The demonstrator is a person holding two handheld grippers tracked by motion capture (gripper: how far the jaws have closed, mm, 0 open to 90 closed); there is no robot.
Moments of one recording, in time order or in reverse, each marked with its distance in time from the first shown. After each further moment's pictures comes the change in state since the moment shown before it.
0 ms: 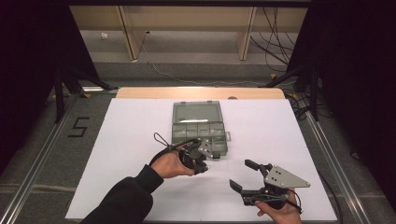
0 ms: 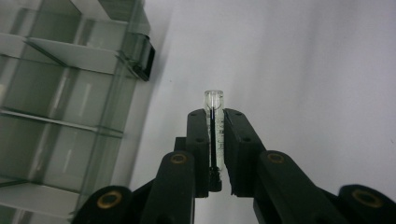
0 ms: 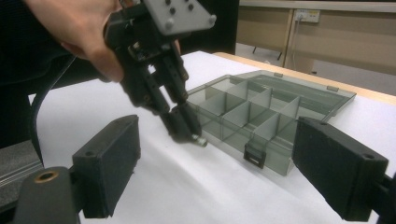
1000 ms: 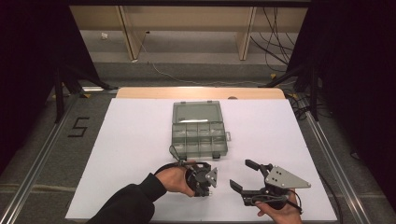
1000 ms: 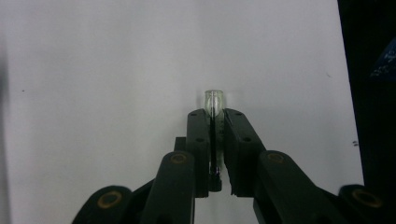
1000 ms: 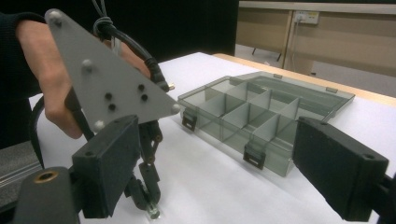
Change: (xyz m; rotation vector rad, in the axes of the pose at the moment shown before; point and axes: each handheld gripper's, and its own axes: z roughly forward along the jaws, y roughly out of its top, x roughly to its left) left arm -0.044 -0.012 0.036 0.128 -0.187 0.278; right arm -0.001 0.001 -0.001 -0.013 -0.021 -0.031
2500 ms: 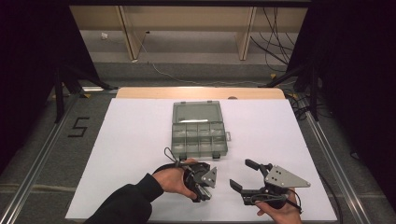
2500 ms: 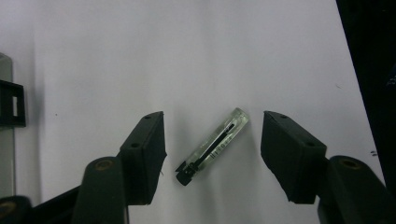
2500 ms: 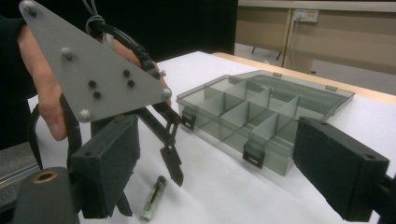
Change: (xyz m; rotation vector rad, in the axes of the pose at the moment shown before) left arm -0.002 -0.003 -0.001 -0.078 0.061 0.080; right arm 0.000 -0.001 0.001 0.013 0.012 0.030
